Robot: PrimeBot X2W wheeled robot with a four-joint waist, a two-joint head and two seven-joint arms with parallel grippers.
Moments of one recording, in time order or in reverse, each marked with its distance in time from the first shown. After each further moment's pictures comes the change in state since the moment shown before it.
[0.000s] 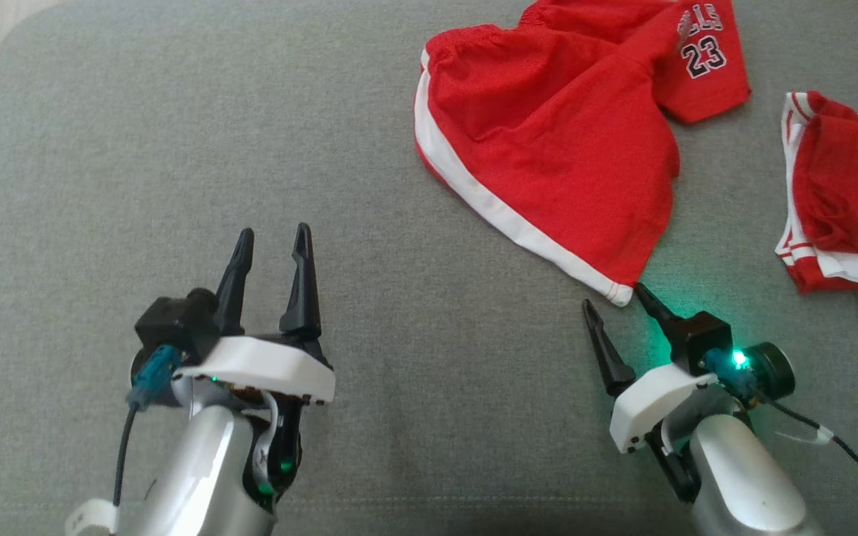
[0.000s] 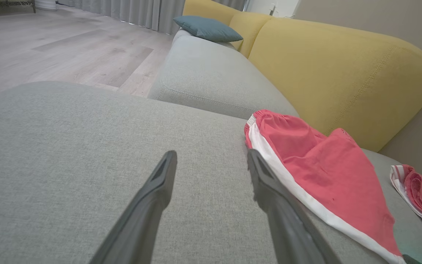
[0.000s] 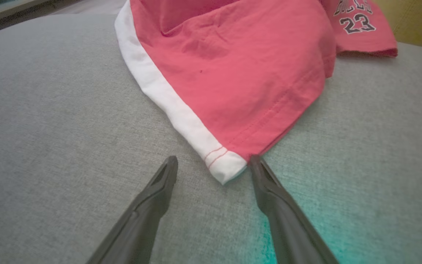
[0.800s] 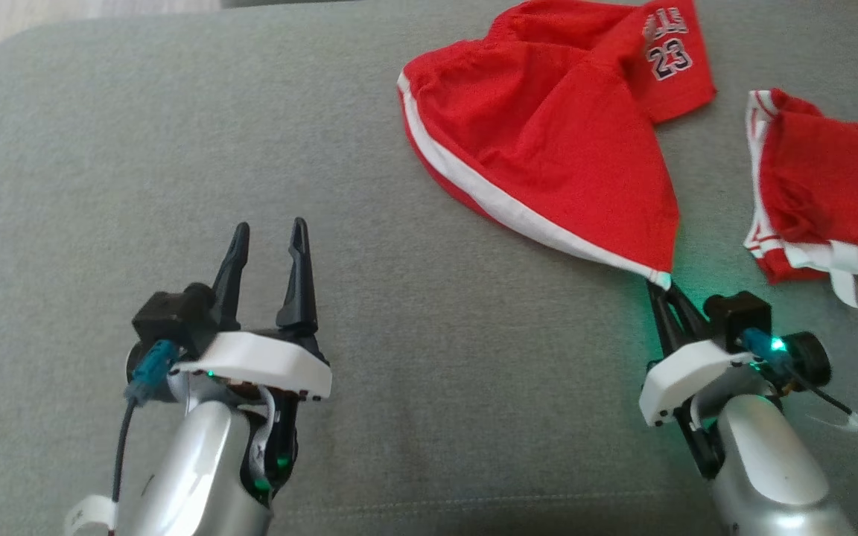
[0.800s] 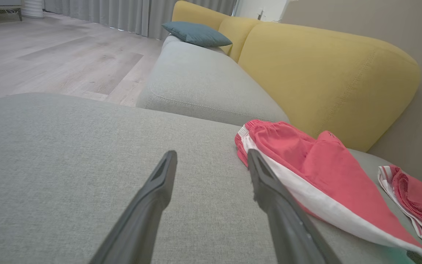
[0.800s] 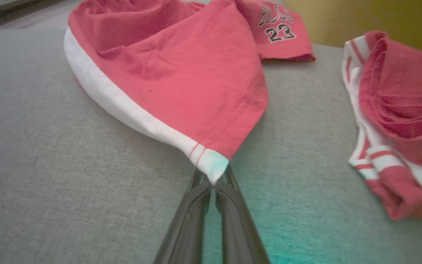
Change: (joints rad) left arm -0.015 0.000 0.010 0.008 0.011 -0.003 0.000; right arm -0.076 0.000 -0.119 0.115 -0.039 0.000 -0.037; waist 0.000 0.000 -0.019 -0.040
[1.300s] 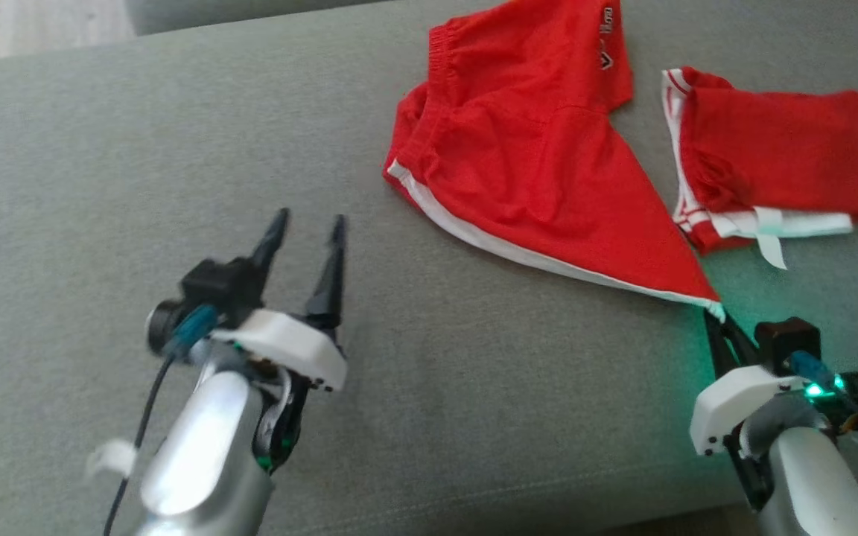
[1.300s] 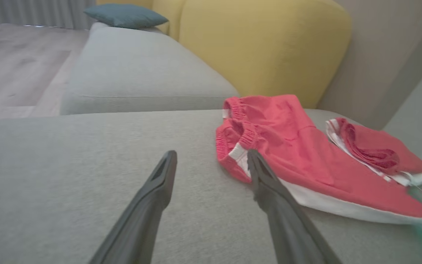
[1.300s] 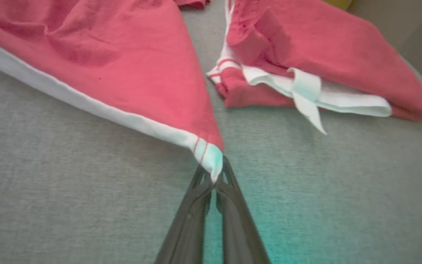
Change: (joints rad) left arm -0.095 0.023 -0.053 0.134 0.073 -0.098 0.014; right arm 0.130 -0.032 -0.117 -0.151 -0.043 0.000 0.140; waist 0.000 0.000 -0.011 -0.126
